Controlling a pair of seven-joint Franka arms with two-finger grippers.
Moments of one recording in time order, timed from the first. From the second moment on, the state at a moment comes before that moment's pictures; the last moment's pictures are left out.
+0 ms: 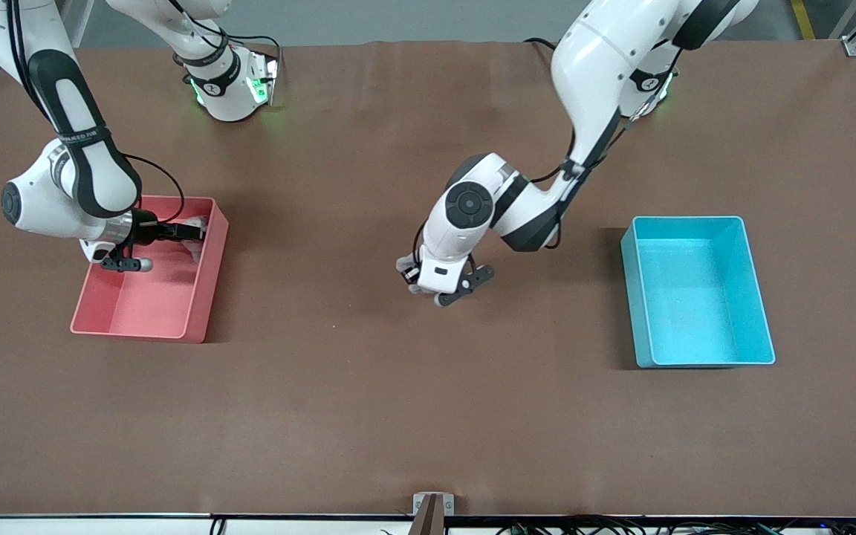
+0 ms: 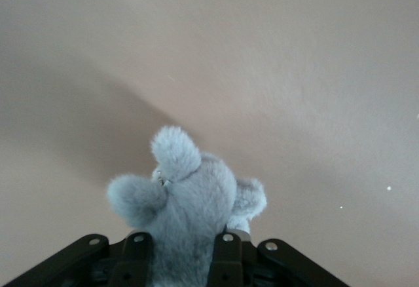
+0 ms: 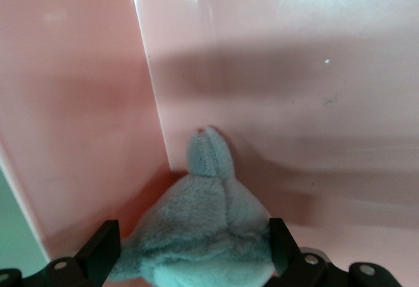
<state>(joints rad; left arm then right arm) -0.58 0.70 -0.20 -1.46 -0.08 2.23 -1.28 -0.08 0.24 -0.12 -2.38 0.49 2.25 -0.45</state>
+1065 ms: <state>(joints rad) 0.00 0.17 -0.19 -1.97 0.04 1.91 -0.33 -0.10 0.28 -0.12 -2.38 0.49 2.25 -0.46</state>
